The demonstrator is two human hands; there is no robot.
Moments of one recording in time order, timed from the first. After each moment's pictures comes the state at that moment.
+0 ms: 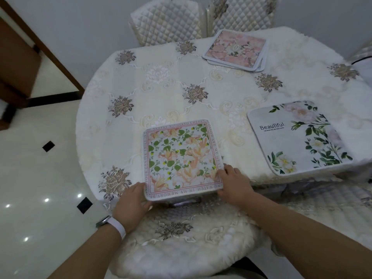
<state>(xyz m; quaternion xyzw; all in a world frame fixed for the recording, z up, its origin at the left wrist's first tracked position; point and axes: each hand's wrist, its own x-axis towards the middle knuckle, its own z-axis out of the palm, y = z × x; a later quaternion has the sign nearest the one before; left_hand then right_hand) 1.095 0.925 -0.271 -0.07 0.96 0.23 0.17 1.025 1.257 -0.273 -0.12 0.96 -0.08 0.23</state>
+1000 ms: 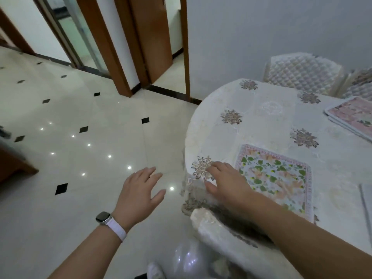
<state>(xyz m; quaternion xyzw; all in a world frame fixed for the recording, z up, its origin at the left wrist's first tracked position) 1.287 0.808 -0.169 -0.21 0.97 0.08 -0.08 1.090 1.011 -0.151 -0.47 0.87 -0.12 0.11</state>
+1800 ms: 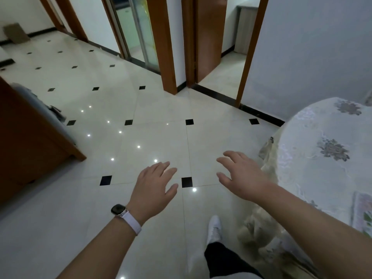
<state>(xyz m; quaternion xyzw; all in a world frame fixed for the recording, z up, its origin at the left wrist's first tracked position) 1.390 0.508 -0.162 -0.28 0.95 0.07 -0.10 1.158 0.668 -0.128 -0.55 0.83 -0.07 0.09</state>
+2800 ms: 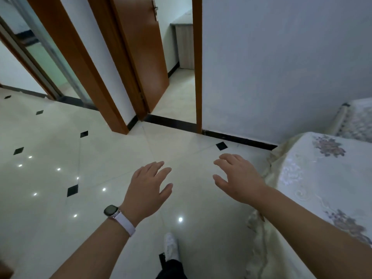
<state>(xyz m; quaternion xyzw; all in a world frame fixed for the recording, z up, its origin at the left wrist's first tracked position) 0.932 0.229 -0.140 -0.13 0.98 0.07 -0.10 0.769 0.459 -0.118 -0.41 0.90 -0.11 0.07</state>
